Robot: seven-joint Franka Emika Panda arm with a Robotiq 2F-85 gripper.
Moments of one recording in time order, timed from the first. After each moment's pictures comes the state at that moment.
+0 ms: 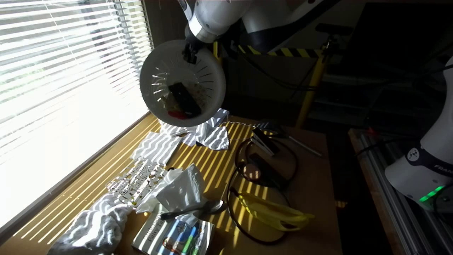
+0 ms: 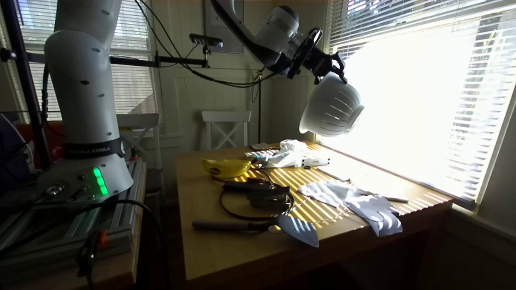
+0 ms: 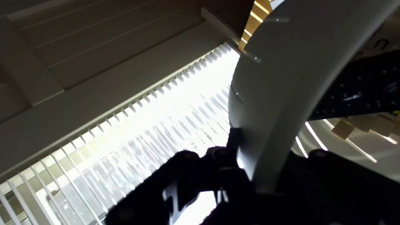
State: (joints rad) arm 0.25 0.32 -0.33 -1.85 -1.30 2.67 0.64
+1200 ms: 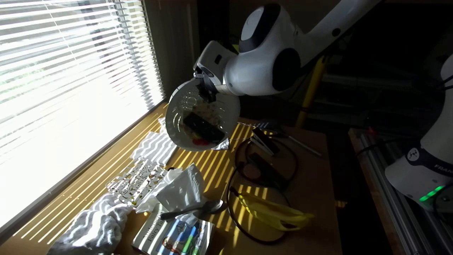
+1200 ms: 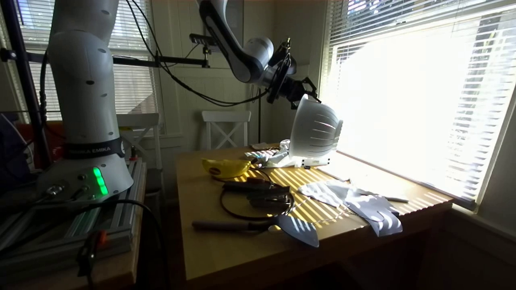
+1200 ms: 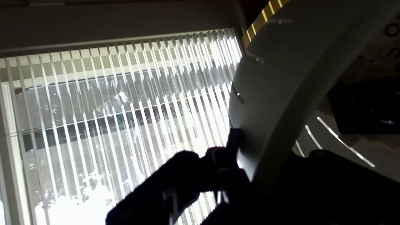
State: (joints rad) arm 0.33 0.29 -0.25 -2.09 -1.95 2.50 0.96
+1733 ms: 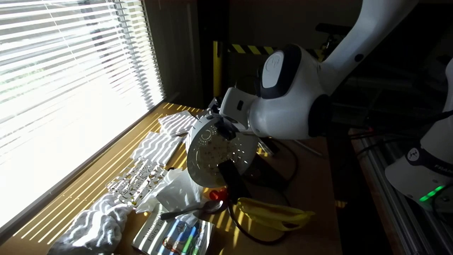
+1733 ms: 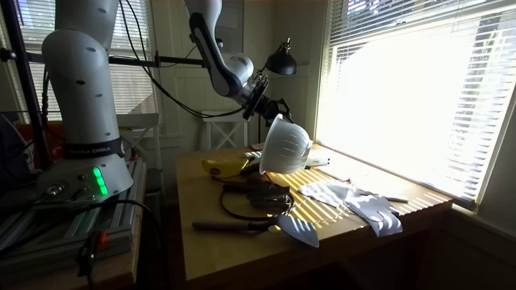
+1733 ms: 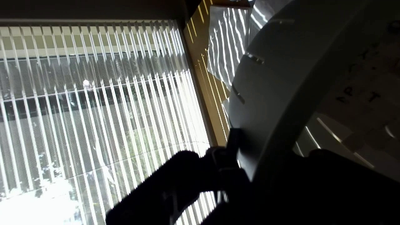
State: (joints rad) arm 0.18 0.29 0.04 -2.26 -1.97 2.40 1.00
